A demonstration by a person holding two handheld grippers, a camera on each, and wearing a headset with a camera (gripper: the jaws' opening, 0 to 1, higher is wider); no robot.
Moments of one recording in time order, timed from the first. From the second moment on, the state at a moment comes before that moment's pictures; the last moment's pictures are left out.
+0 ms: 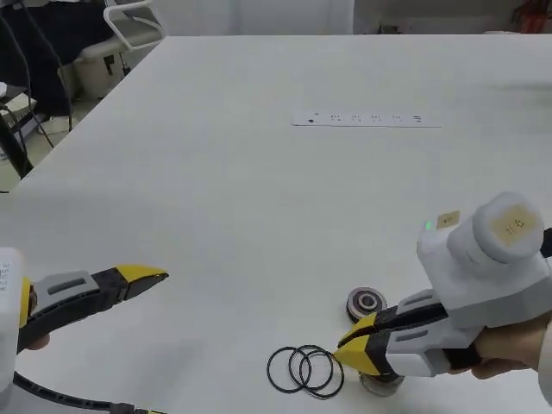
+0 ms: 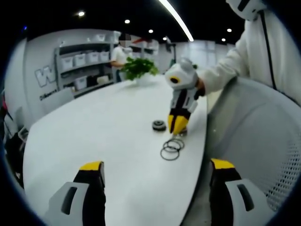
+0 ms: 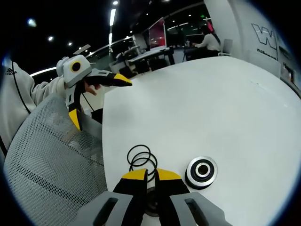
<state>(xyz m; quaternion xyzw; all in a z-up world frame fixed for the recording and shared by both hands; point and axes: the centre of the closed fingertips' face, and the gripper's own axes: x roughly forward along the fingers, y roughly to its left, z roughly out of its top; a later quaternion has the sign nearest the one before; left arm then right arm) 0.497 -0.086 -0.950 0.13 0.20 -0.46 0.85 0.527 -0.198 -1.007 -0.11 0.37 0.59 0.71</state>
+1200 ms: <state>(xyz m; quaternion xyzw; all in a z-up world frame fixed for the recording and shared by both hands) 0.508 -0.079 -0.935 0.15 0.19 -0.46 0.85 0.572 -0.228 -0.990 -0.08 0.33 0.53 0.78</state>
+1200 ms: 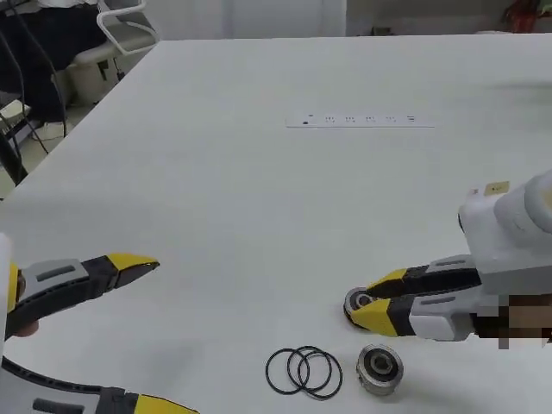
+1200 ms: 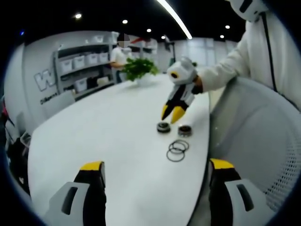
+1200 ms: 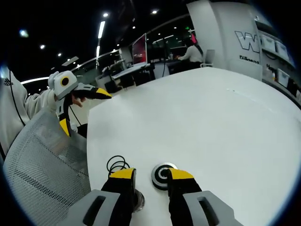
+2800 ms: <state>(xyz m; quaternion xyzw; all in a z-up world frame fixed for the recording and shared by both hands) 0.565 -0.147 -0.889 0.19 0.13 -0.52 0.82 0.576 -0.248 -1.012 -0.10 0.34 0.51 0.78</state>
